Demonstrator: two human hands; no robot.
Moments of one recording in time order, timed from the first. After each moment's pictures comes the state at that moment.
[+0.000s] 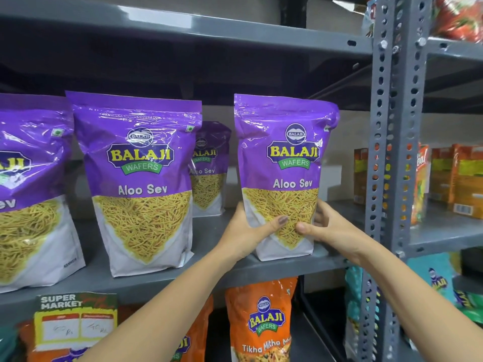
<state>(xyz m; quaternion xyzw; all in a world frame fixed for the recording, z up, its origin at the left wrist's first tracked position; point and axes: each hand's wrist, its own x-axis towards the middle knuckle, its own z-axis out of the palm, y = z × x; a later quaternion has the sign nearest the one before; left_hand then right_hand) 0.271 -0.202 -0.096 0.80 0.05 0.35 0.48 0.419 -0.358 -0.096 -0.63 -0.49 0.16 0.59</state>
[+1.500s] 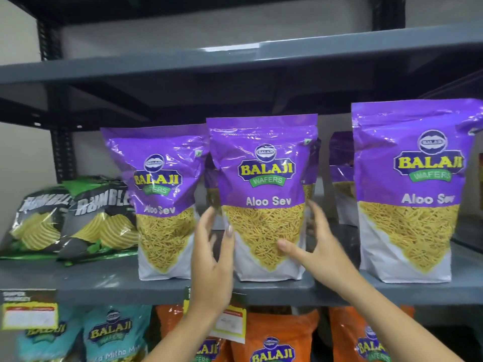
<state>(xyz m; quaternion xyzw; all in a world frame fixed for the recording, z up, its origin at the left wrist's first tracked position) 0.067 -0.135 -0.108 0.66 0.16 0.64 0.36 0.240 -0.218 -0.100 -0.59 -0.55 0.02 0.59</state>
